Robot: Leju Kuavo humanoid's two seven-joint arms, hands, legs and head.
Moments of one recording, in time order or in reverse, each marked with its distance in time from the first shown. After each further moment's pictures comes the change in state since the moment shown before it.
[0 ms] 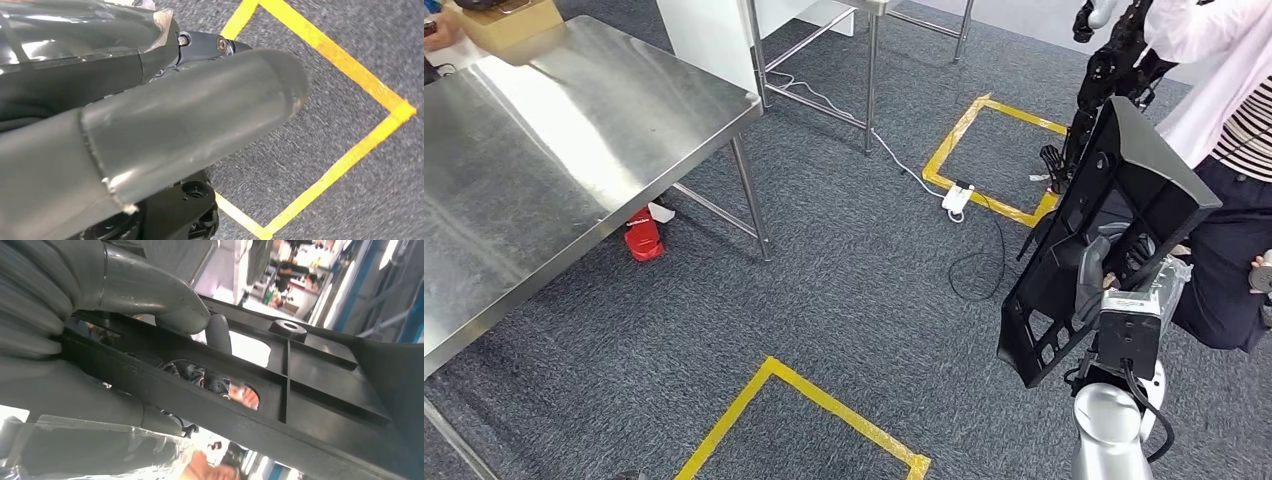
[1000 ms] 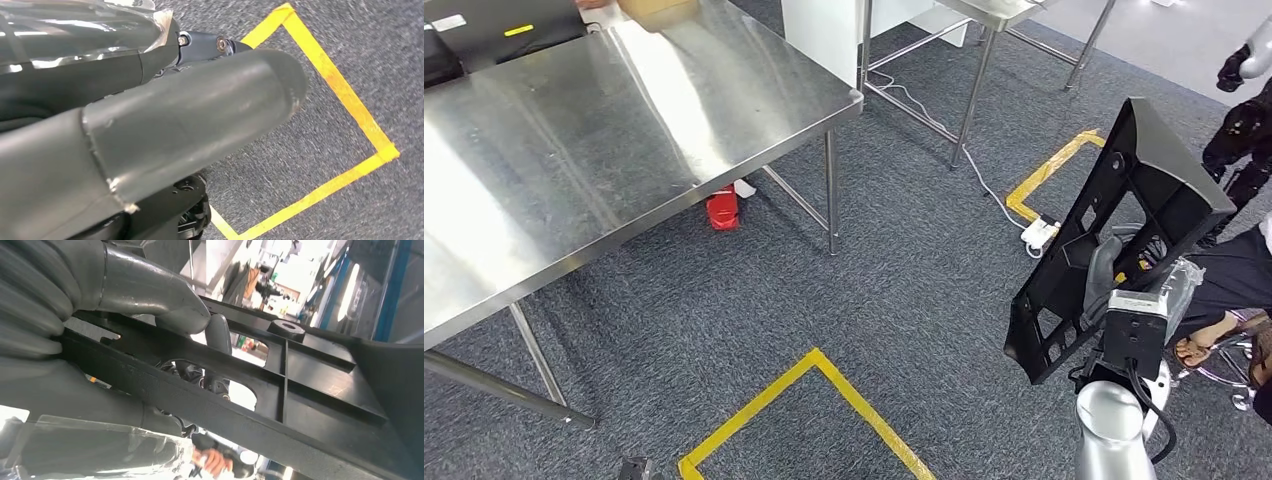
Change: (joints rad) left arm -0.036 -0.007 0.002 -0.001 -0.050 0.005 0.010; right arm -0.005 -0.019 -0.008 0.018 -0.012 -0.055 -0.014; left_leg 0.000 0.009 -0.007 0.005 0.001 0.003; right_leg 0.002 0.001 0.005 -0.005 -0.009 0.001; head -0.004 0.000
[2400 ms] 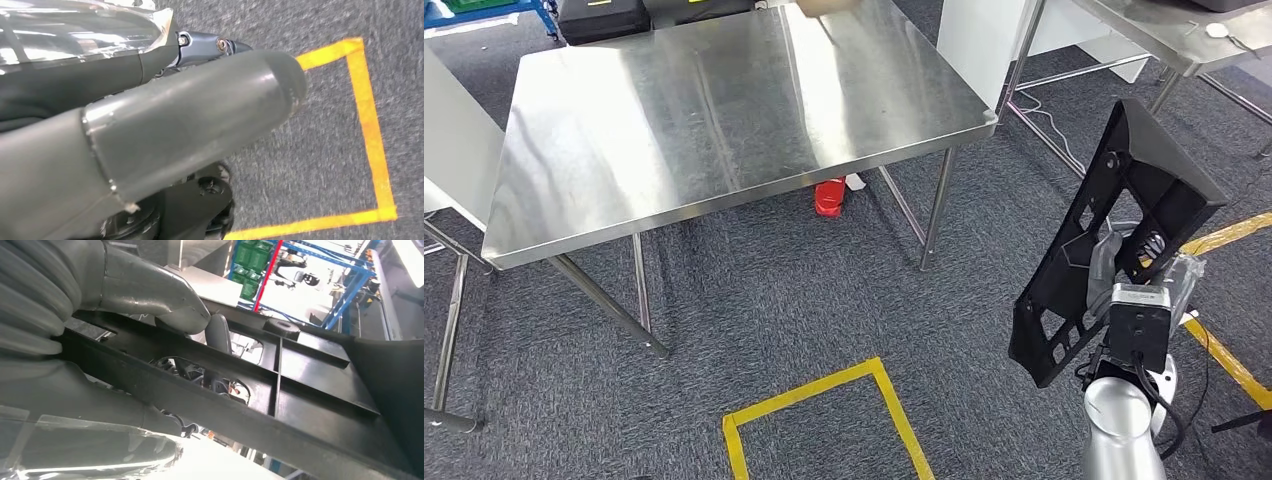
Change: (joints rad) left arm 0.042 -0.009 0.023 0.001 -0.012 0.014 -0.004; right arm -0.019 -0.023 -0.001 0.004 -0.006 0.041 0.018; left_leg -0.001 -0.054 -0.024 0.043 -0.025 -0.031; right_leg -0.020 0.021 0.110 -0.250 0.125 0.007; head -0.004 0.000
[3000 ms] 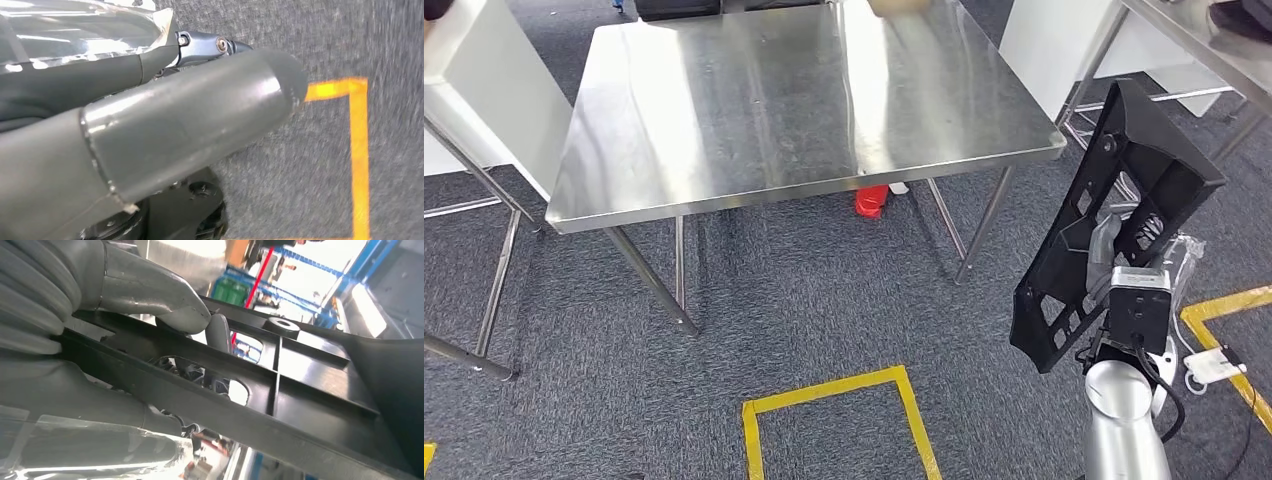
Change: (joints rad) left arm -0.008 0.001 0.005 0.000 0.000 0.002 0.005; right arm -0.043 -0.025 0.002 0.024 -0.010 0.014 0.006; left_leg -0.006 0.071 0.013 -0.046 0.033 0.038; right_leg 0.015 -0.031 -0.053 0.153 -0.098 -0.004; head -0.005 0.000
